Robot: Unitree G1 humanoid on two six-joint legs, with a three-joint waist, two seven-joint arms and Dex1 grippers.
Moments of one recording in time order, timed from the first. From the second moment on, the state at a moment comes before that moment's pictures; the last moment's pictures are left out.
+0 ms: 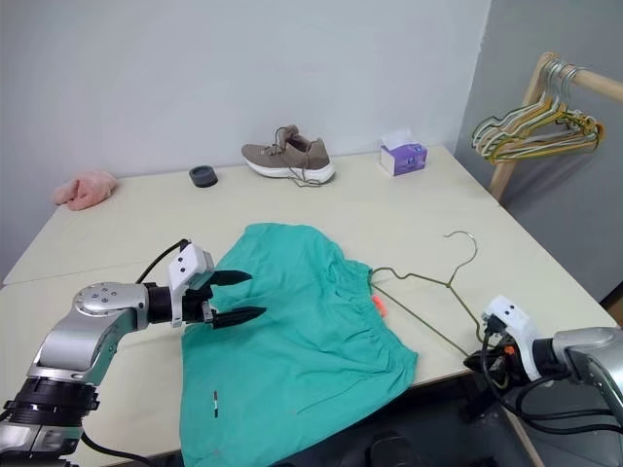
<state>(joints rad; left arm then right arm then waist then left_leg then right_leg) -0.28 0.78 0.01 0.05 -0.33 0.38 -1.10 -0.03 -1.03 -0.02 -0.33 0.52 1.08 0.98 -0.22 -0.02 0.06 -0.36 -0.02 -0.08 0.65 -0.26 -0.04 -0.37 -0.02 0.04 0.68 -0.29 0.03</state>
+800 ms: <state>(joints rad) -0.25 0.78 0.01 0.06 -0.33 0.34 -1.10 0.01 -1.07 -0.04 -0.31 0.56 1.09 0.99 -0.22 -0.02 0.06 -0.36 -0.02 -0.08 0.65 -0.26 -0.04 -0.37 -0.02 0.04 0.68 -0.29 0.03</state>
